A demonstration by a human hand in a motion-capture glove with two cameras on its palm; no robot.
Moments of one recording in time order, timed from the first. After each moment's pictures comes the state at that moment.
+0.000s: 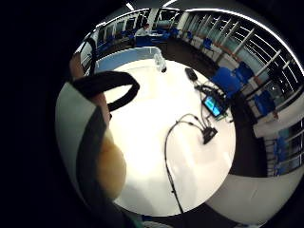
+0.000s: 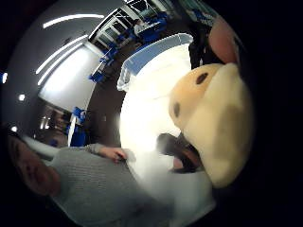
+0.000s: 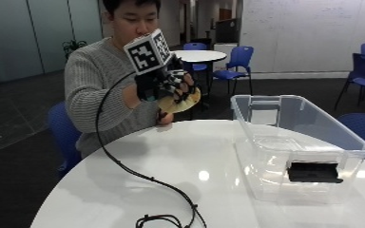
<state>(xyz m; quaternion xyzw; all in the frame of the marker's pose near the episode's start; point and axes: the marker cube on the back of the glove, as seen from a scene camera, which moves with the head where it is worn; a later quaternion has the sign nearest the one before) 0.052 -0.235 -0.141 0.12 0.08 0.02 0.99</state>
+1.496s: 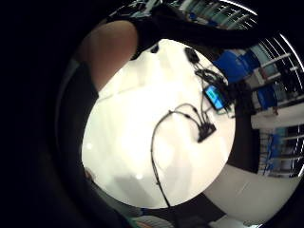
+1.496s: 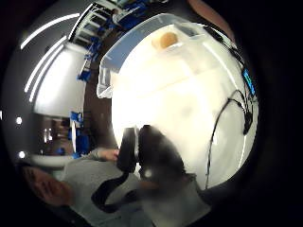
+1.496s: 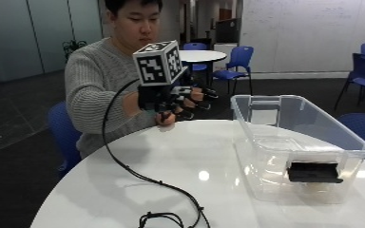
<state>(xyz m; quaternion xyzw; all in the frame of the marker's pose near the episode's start) 0.109 -0.260 -0.129 0.02 0.09 0.10 0.99</state>
